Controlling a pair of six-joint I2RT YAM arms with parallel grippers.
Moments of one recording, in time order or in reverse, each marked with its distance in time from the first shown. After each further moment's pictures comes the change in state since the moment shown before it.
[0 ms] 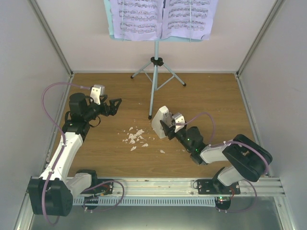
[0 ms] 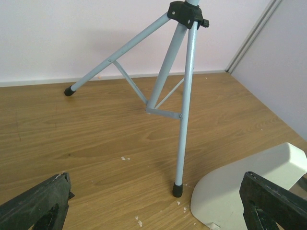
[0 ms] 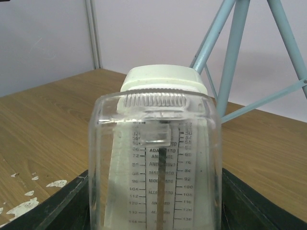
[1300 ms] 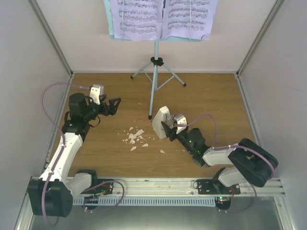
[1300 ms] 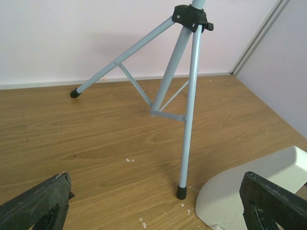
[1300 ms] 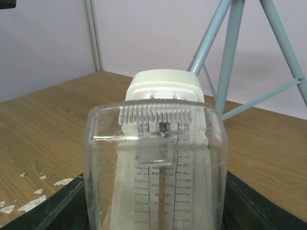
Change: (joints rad) left arm 0.000 -0.008 0.000 0.000 -0.023 0.000; right arm 0.020 -0.079 -0.031 -0.045 0.021 0.027
